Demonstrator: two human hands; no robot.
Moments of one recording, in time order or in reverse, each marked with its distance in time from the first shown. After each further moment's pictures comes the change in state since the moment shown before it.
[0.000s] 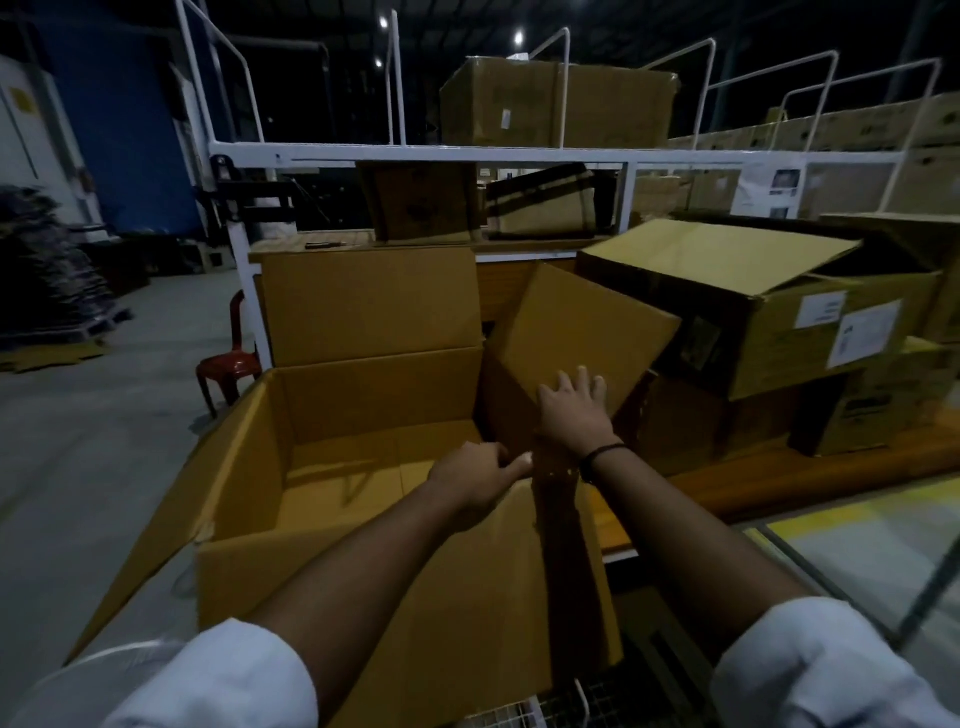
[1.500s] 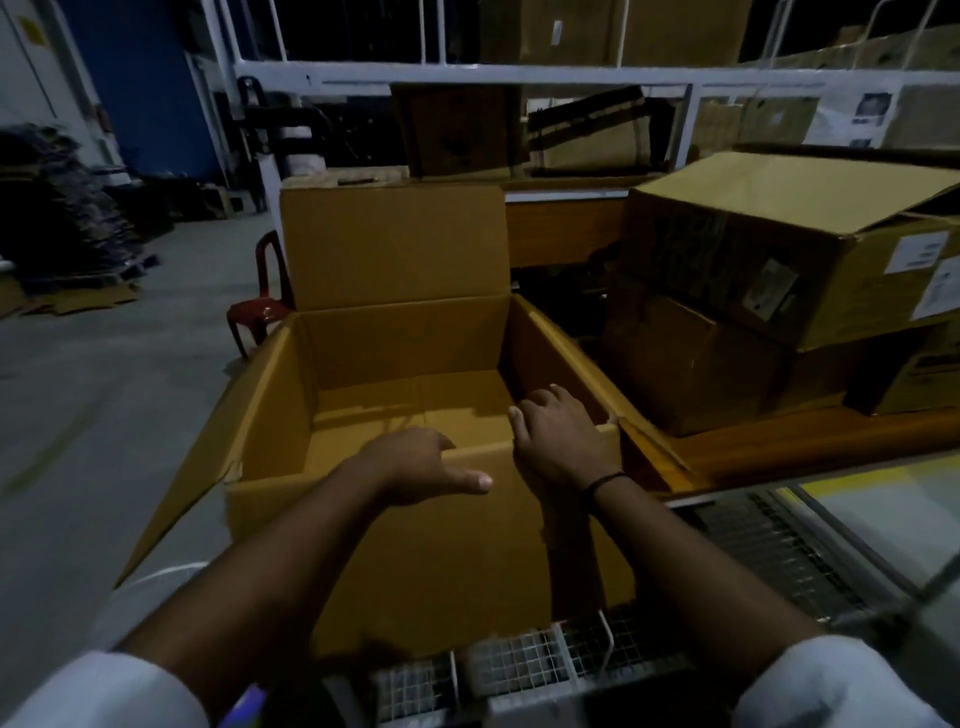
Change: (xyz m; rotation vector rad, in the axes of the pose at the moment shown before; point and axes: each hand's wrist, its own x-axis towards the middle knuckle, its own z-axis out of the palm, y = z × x) left_hand -0.062 -0.114 -0.035 0.166 -0.157 -0.163; right_hand -0.050 -0.079 0.073 0.294 0.115 -0.168
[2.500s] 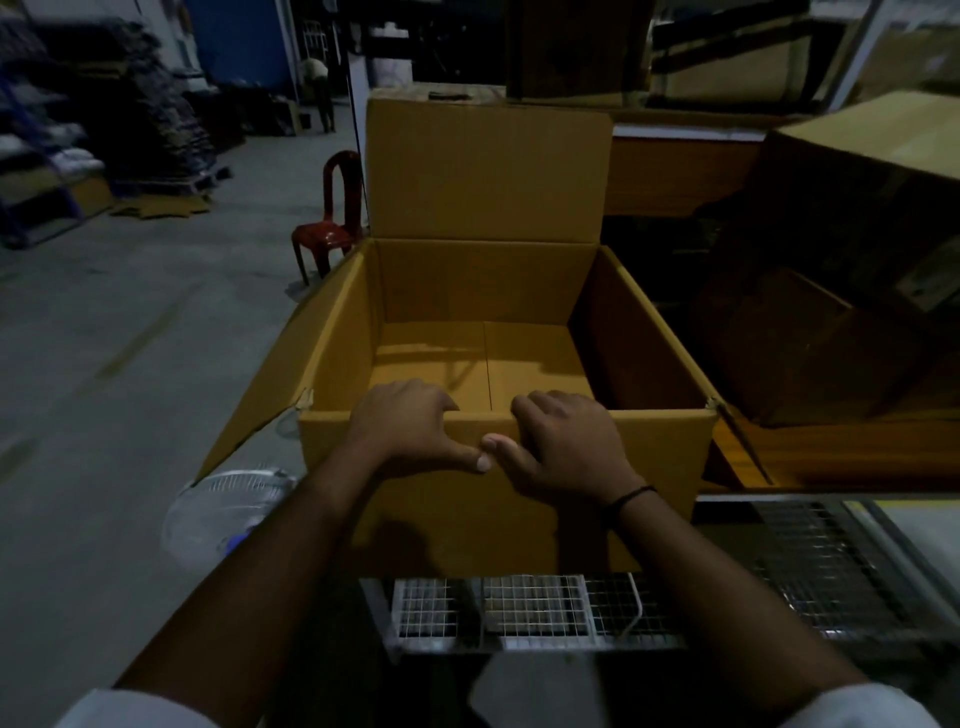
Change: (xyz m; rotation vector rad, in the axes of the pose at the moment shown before) left_hand -0.040 -0.075 -0.009 0.129 0.197 -0.007; right_hand -0.008 -0.060 0.053 -0.077 0.251 -0.538
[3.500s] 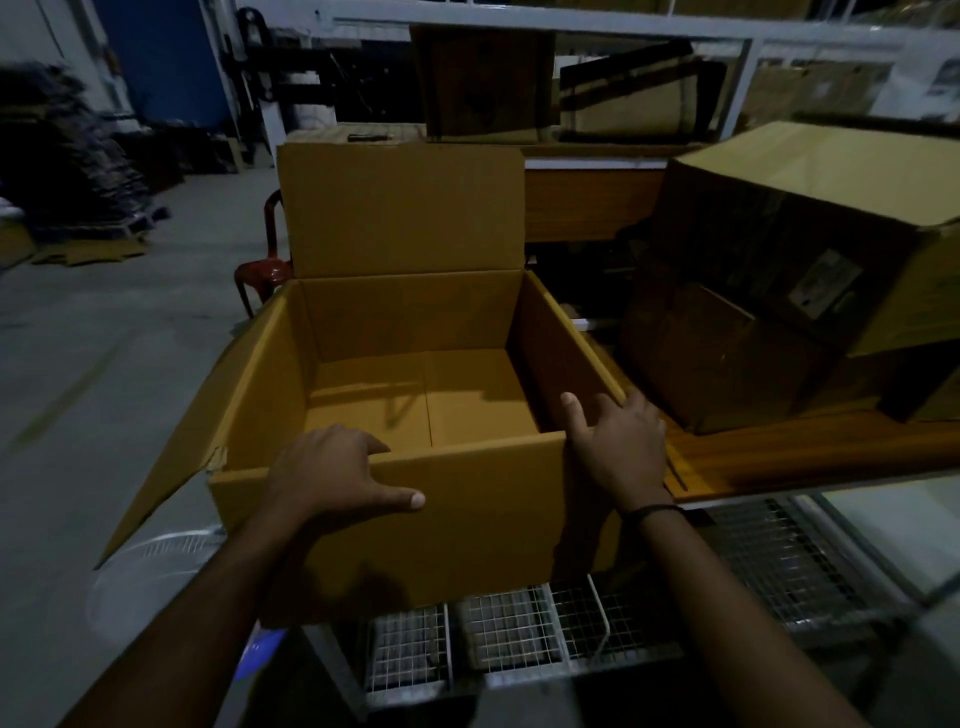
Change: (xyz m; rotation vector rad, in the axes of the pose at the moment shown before) left_hand 0.008 0.009 0.002 0.056 0.041 -0.043; right_hand -0.039 0.097 -0.032 -0.001 -0.072 0.897
